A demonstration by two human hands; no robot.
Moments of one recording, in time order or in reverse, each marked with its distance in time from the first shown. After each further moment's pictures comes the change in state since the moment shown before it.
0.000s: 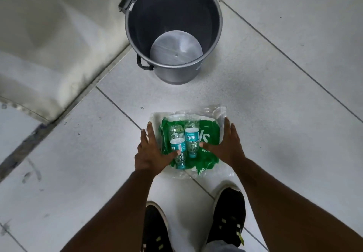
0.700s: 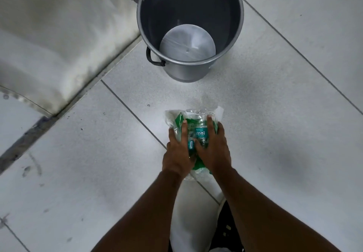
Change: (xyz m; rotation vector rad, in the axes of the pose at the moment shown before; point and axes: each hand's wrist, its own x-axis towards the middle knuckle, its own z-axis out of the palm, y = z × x) left_hand -0.002 0.041 0.047 0.030 0.035 0.215; right_hand -0.011 -0.048 0.052 -0.035 0.134 -0.213
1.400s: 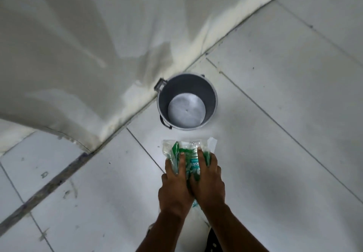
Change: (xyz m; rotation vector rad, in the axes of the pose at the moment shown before) left_hand -0.089 0.143 -0.188 0.191 0.077 -0.144; right_hand -0.077 -0.150 -0.178 -0.131 -0.017 -0.010
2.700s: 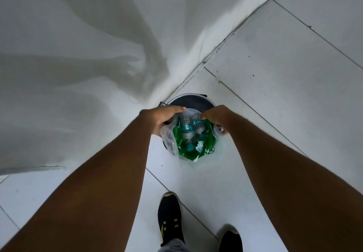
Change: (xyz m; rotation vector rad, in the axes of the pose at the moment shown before) left_hand 0.292 0.038 -0.190 -0.733 -0.732 -0.384; right_hand 0.261 -0.093 -0.139 0.343 -0.320 0.491
